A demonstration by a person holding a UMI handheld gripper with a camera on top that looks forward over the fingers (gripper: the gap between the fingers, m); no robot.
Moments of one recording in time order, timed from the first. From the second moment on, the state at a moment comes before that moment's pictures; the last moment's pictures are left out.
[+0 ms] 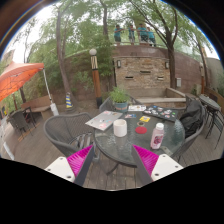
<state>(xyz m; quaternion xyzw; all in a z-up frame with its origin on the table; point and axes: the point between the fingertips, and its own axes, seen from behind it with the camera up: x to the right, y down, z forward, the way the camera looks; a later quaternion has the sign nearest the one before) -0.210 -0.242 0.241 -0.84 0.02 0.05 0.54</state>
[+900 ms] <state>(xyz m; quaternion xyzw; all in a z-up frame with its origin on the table) 0.018 -0.020 0.083 -0.78 0.12 -0.07 0.61</state>
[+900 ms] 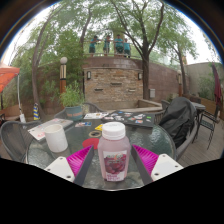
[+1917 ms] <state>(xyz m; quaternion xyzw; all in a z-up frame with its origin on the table) -0.081 0.177 0.162 -0.53 -0.55 -0.58 0.28</state>
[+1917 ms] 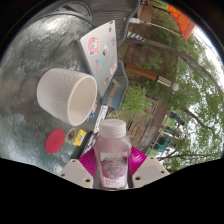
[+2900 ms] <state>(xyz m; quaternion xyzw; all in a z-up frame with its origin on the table) -0.026 0.194 0.138 -0.79 0.05 -0.03 0.61</state>
